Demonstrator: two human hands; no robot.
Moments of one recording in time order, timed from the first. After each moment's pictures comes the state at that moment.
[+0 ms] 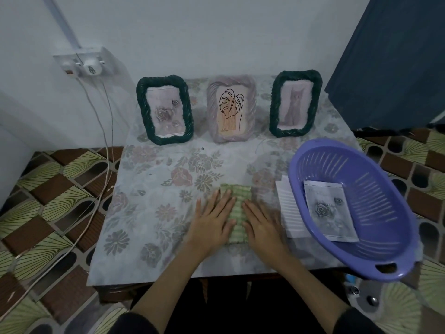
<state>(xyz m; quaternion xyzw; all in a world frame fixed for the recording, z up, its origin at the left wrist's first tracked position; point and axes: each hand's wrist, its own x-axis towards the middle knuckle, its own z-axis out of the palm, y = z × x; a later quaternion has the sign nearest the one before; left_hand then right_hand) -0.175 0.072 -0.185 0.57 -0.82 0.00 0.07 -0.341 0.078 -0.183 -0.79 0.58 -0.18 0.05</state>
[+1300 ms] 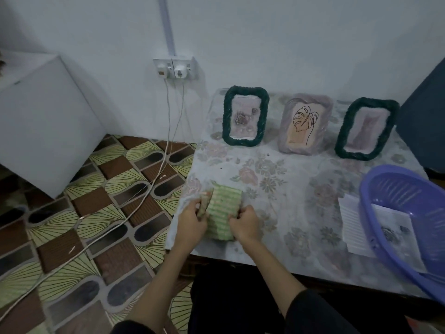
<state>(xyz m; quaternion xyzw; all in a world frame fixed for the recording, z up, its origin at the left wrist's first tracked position) -0.020 0.143 -0.134 0.80 -0.44 -0.28 0.32 -0.143 0.099 -0.128 -0.51 0.68 -0.20 0.48</state>
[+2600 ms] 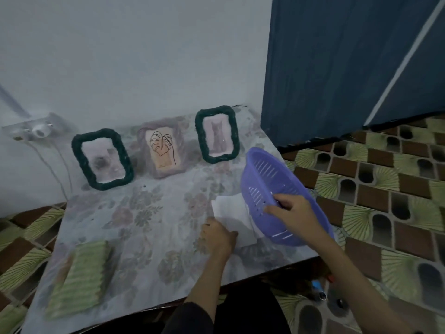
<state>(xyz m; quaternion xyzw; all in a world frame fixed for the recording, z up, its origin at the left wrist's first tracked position) -0.383 0.050 -0.130 0.80 -0.50 -0.31 0.13 -0.541 0.079 -0.037 -0.60 0.62 -0.37 0.34</state>
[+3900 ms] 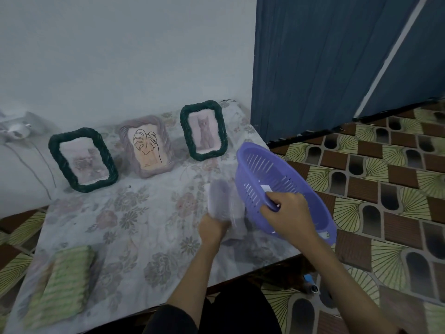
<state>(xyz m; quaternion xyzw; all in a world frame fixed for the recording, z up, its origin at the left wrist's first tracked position) -0.394 0.034 -0.132 0.75 -0.40 -0.44 0.28 -0.553 0.082 -0.044 -0.67 0.65 -0.31 0.17</state>
